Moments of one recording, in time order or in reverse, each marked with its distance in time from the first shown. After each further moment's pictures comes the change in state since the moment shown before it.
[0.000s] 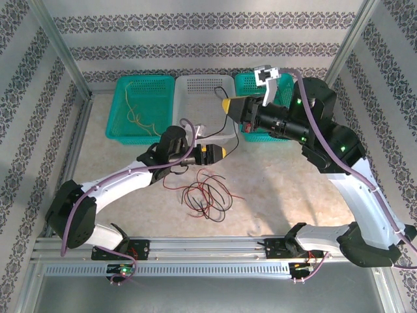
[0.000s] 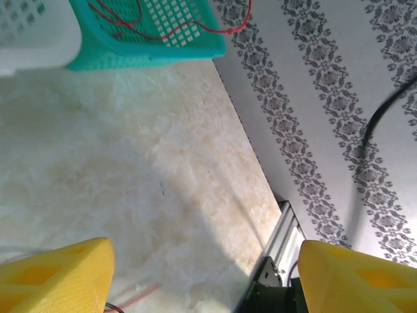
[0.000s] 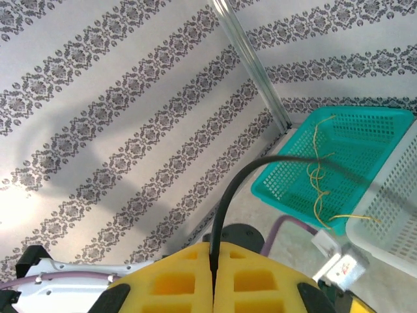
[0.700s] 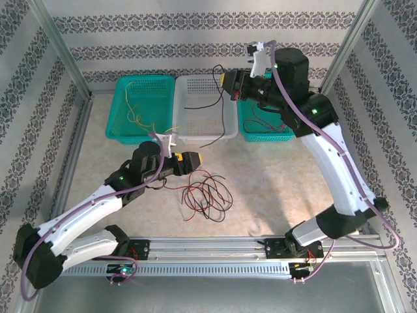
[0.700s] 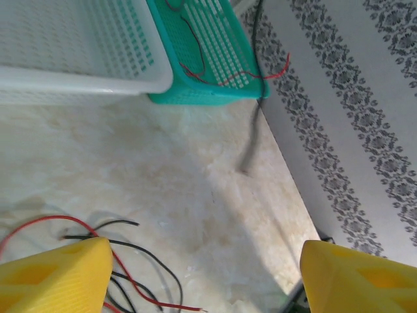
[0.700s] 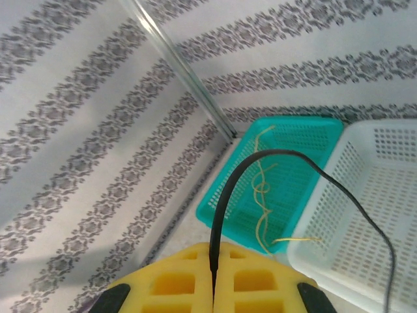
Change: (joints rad) left arm 0.000 -0.442 -0.153 -0.270 -0.310 0.046; right arm -0.172 0.280 0.195 -0.031 -0.010 -0.027
